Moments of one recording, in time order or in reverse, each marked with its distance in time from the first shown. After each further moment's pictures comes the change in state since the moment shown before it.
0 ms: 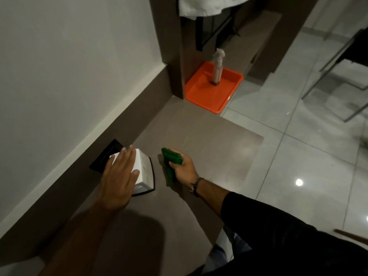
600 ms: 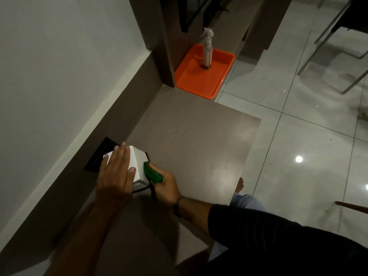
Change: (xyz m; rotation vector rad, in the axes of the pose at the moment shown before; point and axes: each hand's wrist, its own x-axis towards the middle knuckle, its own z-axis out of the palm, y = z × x) left_hand -0.002 -0.004 0.017 0.175 0.340 0.225; right_hand -0.051 0.032 0.064 0.085 -0.062 -0.014
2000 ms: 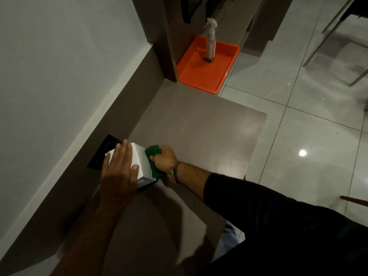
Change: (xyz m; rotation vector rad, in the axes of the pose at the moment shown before) left_hand 0.010 0.005 -0.007 -0.114 -0.269 -0.265; right_hand 0.062 -0.057 -0.008 -0.101 -0.009 0.368
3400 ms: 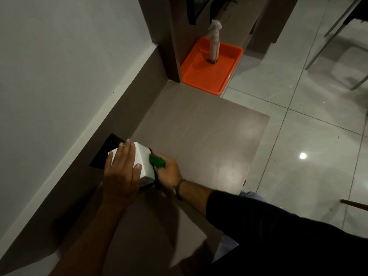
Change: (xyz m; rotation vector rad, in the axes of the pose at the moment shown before) left_hand -0.001 -0.005 0.005 -0.017 0.064 0.045; right_hand -0.011 0.045 0.012 0.077 0.017 -0.270
